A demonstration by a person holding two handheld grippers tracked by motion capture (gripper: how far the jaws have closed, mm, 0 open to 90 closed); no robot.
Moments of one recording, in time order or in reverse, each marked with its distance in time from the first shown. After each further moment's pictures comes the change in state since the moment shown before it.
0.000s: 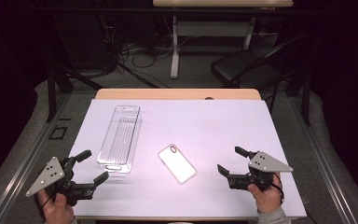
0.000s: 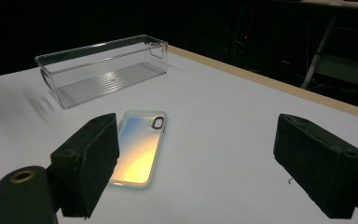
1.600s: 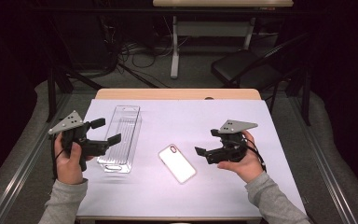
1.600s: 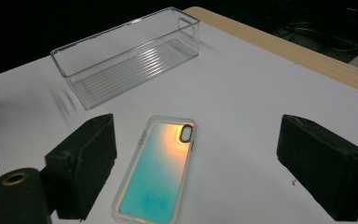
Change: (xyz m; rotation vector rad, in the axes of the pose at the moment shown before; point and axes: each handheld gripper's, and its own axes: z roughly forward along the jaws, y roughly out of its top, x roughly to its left) left arm 0.047 0.074 0.074 0.168 -0.044 -0.108; right arm -0.005 0.064 0.079 0.237 0.158 0.044
